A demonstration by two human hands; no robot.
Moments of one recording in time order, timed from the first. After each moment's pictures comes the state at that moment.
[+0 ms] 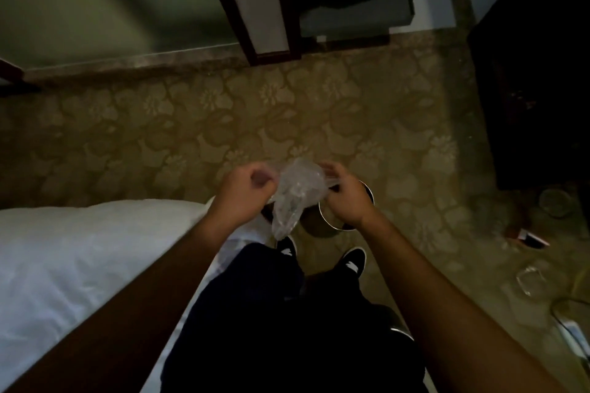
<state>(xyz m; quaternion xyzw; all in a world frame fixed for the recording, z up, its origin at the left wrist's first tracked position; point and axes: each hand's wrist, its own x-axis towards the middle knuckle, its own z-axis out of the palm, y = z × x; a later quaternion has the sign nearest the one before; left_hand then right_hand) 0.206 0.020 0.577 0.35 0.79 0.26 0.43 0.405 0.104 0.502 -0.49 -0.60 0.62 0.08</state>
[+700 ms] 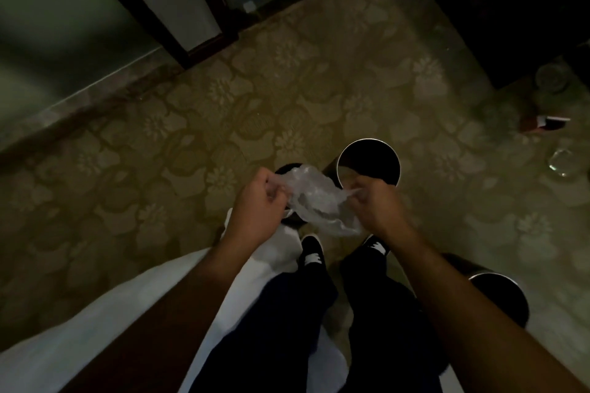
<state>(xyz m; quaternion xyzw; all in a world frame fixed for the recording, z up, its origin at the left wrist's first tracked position) 0.093 0.024 0.415 0.49 0.72 0.18 0.47 0.320 0.023 0.384 -0.71 -0.55 0.44 0.04</state>
